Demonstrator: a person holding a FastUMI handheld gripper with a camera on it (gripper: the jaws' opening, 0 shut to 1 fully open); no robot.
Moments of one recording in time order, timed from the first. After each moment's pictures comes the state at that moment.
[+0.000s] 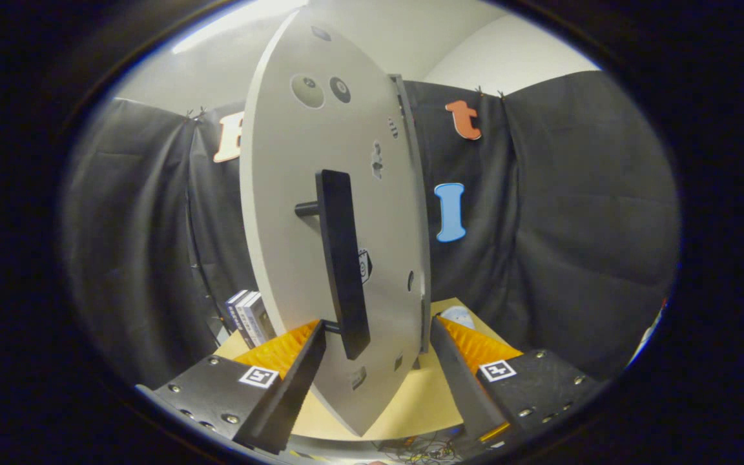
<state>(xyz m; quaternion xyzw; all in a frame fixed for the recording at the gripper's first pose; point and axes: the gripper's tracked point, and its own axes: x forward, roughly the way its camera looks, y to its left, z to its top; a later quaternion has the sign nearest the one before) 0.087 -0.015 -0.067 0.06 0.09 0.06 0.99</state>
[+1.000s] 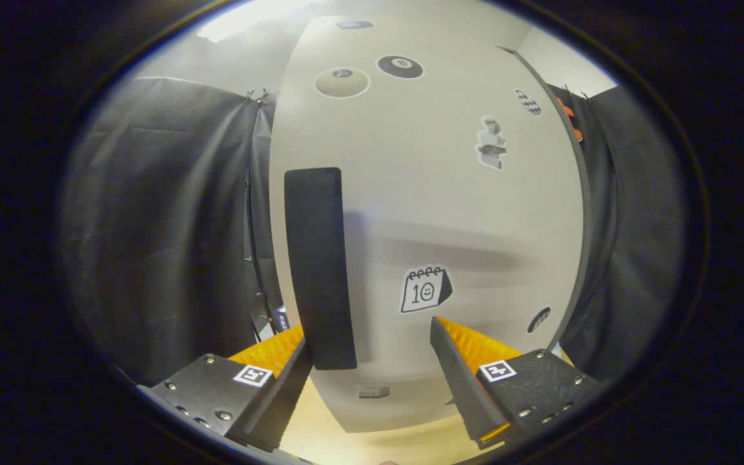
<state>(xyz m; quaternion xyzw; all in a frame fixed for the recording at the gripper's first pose) 0.228 0.166 -0.072 0.02 0.08 0.21 0.97</state>
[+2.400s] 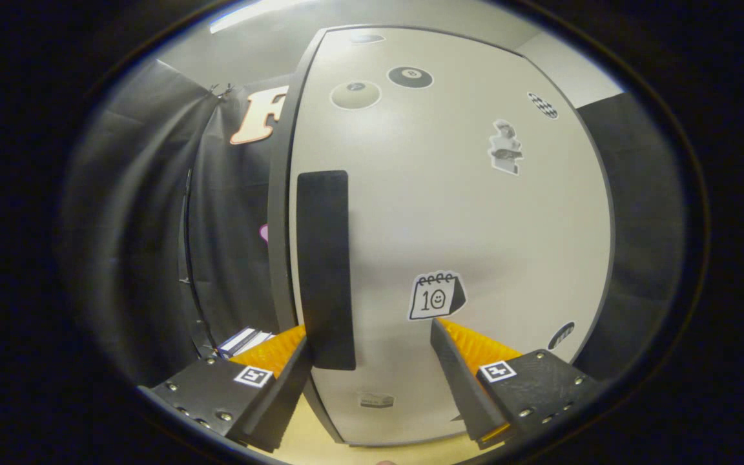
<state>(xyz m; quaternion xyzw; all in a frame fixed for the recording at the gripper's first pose) 0.310 0.200 -0.076 0.03 0.02 0.09 1.00</state>
